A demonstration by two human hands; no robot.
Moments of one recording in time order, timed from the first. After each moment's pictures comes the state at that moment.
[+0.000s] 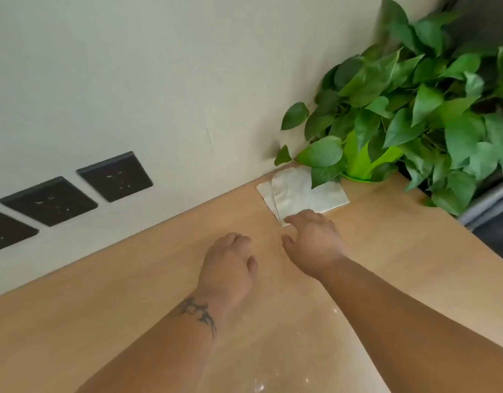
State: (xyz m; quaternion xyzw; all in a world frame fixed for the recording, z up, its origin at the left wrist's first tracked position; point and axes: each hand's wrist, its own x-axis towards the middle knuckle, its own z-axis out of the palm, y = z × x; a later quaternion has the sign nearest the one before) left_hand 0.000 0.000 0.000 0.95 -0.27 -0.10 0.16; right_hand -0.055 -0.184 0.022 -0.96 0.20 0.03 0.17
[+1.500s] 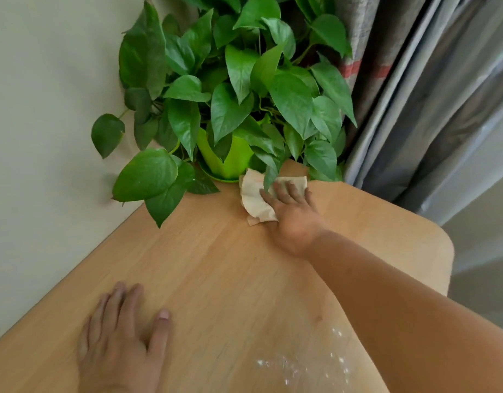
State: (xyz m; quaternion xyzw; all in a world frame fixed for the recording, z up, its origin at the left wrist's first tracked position) left_hand 0.016 -0.060 -0.064 0.96 -0.26 -0.04 0.04; right_hand -0.102 -0.369 -0.046 -0.93 0.33 0.04 0.16
